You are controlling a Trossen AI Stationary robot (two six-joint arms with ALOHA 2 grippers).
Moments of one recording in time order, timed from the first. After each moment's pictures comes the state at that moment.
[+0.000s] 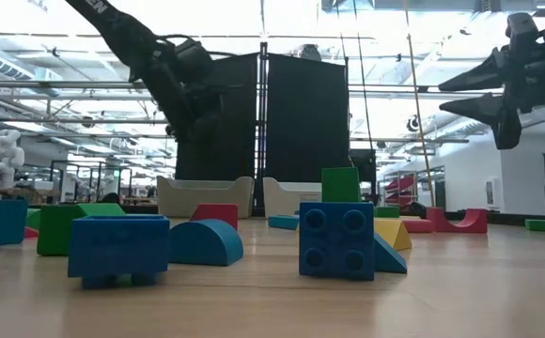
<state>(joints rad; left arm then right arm) 0.62 1.50 0.94 -0.23 -0.12 0.18 0.22 0.01 0.05 -0.03 0.69 0.64</state>
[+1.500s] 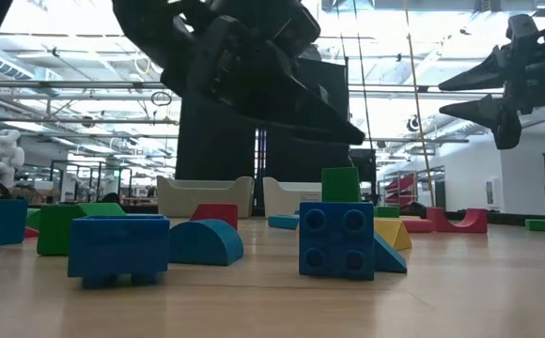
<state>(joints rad) -0.12 1.94 1.07 0.34 0.37 0.23 0.22 0.01 0.05 -0.04 0.67 0.62</state>
